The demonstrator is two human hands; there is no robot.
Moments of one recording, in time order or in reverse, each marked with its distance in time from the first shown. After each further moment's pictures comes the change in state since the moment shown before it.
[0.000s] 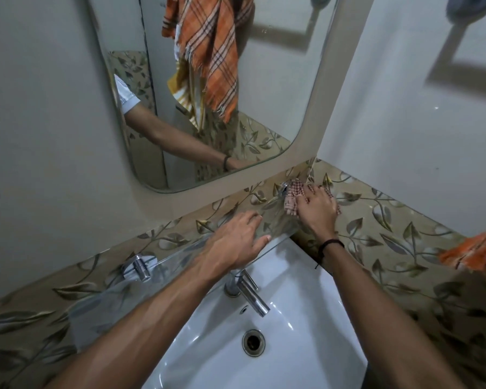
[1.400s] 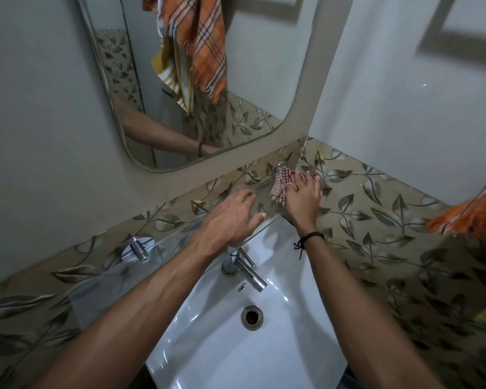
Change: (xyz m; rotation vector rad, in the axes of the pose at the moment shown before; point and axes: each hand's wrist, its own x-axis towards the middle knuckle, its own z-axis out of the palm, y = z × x) left_hand -0.003 0.002 -0.006 -0.032 -0.017 0.000; right_hand -0.047 -0.028 0.007 0.345 0.104 0.164
